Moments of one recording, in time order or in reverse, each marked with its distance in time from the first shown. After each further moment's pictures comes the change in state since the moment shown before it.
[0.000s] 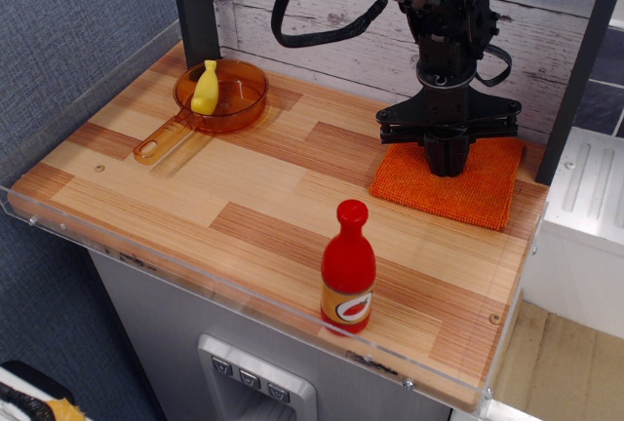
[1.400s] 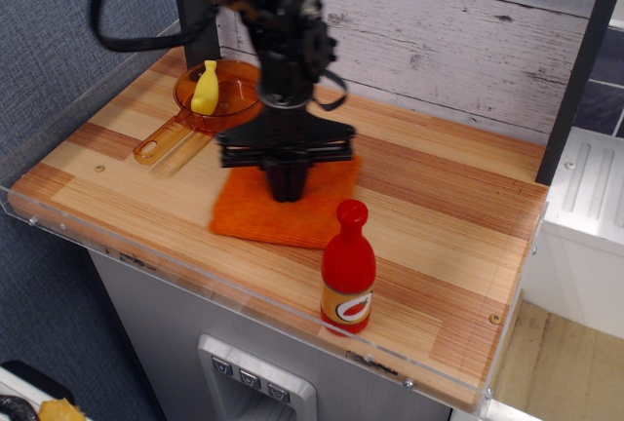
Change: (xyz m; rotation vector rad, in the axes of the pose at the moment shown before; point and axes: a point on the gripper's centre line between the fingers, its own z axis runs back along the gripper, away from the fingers) arm -0.035 0.111 0.022 0.196 0.056 0.188
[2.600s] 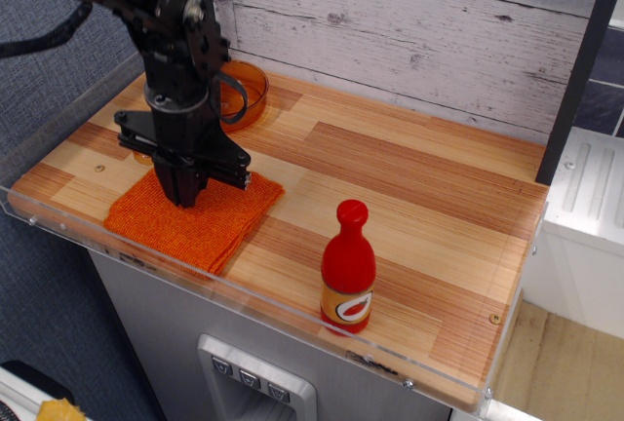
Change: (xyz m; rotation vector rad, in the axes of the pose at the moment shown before) arm 0.011 0.100 0.014 0.122 -0.073 -0.392
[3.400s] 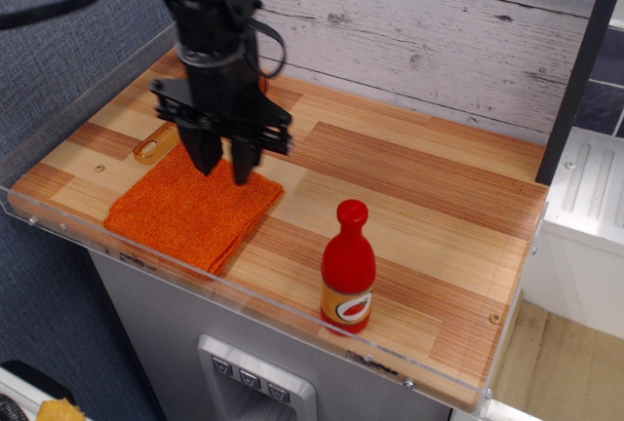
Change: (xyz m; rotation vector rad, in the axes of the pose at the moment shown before) arm 0.009 -0.023 0.044 -0.109 0.018 -0.047
